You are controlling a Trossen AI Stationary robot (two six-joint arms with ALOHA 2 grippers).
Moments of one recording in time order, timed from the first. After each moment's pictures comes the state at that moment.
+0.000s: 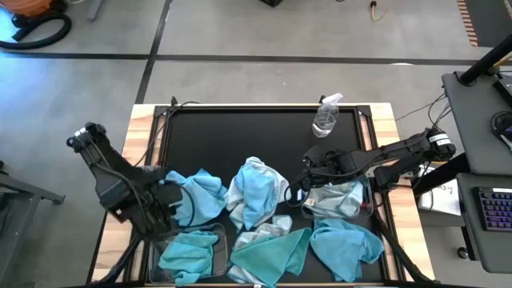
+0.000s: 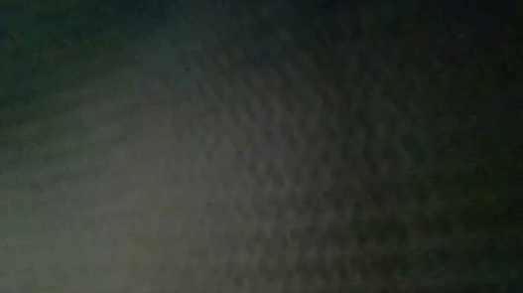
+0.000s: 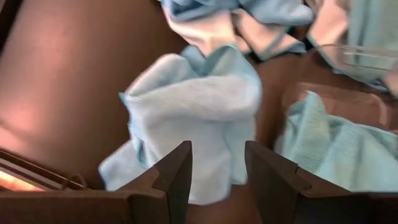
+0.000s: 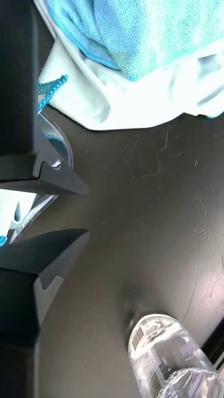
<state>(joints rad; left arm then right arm) -0.84 1.27 1.34 -1.52 -0.45 -1.15 0.18 1.41 1.08 -0.99 0.51 0.98</state>
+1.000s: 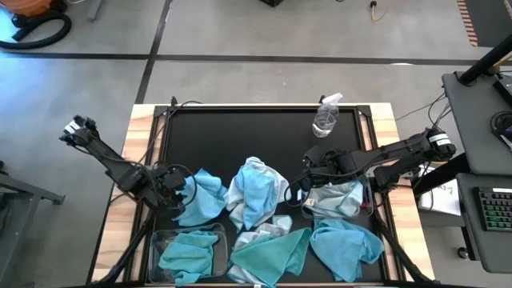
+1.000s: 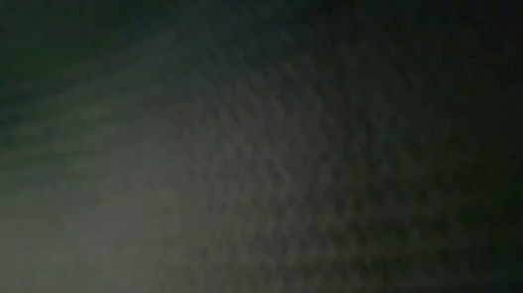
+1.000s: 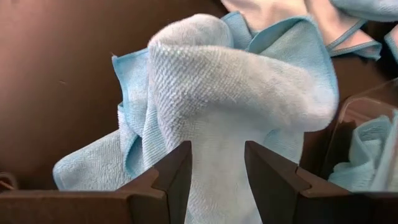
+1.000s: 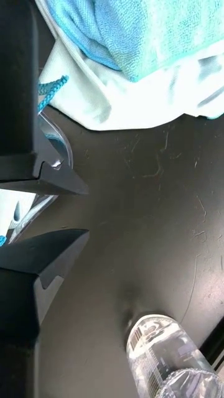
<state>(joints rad) -0.68 0.95 0.74 -1.10 -0.40 -1.16 0.18 1.41 1.08 -0.99 0.51 0.97</state>
